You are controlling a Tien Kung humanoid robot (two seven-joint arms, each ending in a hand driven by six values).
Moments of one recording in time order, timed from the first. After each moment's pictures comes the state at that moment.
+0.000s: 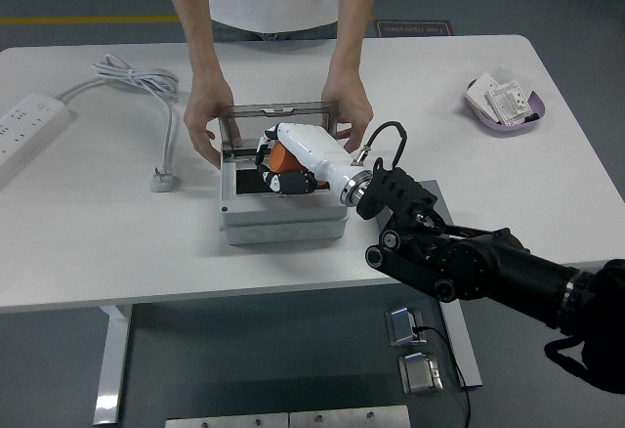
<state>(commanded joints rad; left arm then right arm) -0.20 0.29 -0.26 -0.19 0.47 -0.02 0.13 0.83 -0.07 0.33 0.94 -1.51 -0.39 0.04</state>
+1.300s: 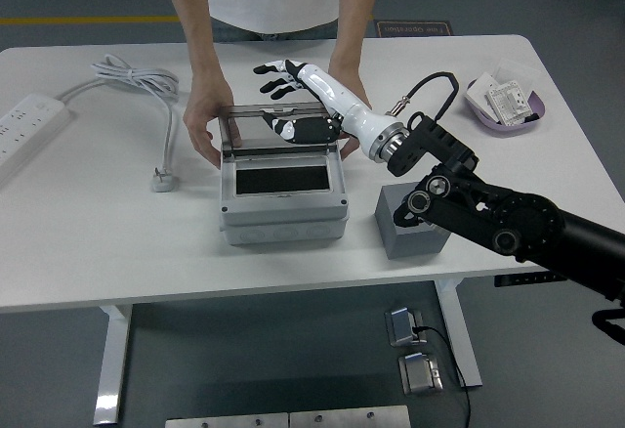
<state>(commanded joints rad) -0.19 0.29 -0.30 -0.19 0.51 -0.03 0.15 0.93 -0.26 0.40 1.16 -1.12 -0.30 0.08</state>
